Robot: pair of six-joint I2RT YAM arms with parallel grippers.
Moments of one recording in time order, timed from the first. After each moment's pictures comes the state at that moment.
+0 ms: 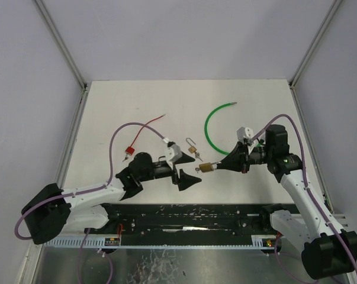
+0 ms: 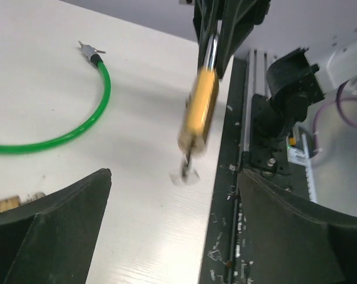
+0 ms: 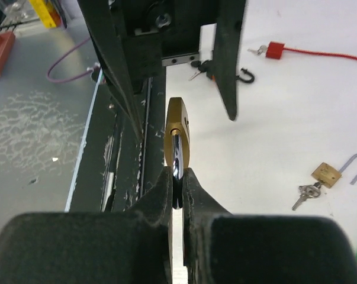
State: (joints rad) left arm -0.91 1.19 0.51 0.61 0.46 -0.16; right arm 0.20 0.91 0.70 -0.44 -1.34 -0.47
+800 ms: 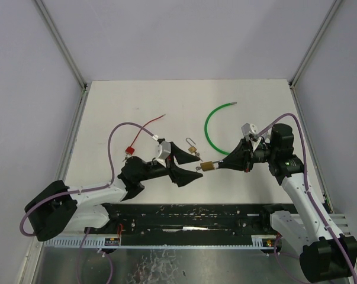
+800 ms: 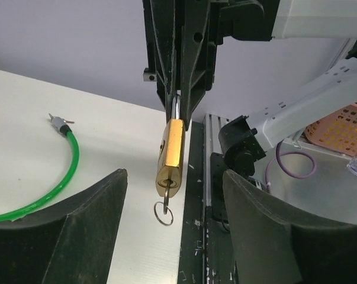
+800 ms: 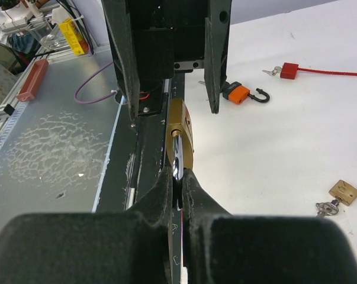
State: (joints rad) left arm -0.90 1.17 0.38 1.09 0.48 -0.39; right arm 0.15 0.87 0.67 -0.18 -1.46 -0.14
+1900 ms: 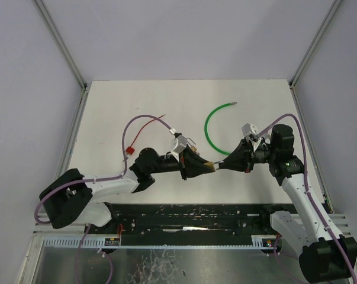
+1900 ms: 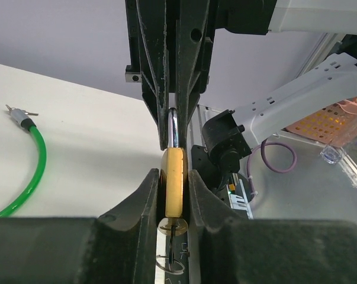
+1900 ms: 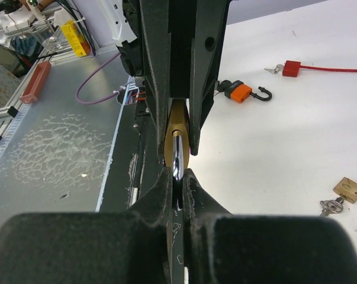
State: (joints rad) left arm -0.91 1.37 0.55 1.08 0.59 -0.46; right arm 0.14 0.86 0.66 -0.18 -1.47 -0.13
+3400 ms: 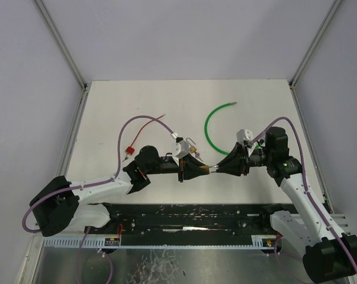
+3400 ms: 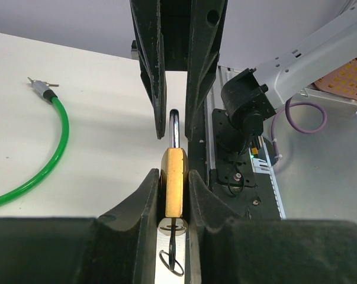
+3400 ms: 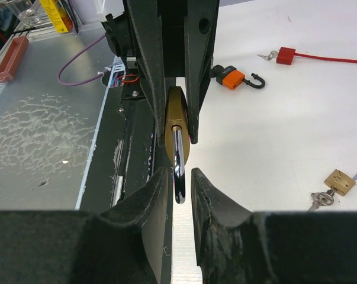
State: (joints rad) left arm -0.91 1.25 0.56 0.76 0.60 -0.24; right arm 0.21 0.86 0.66 -0.32 -1.38 -0.33
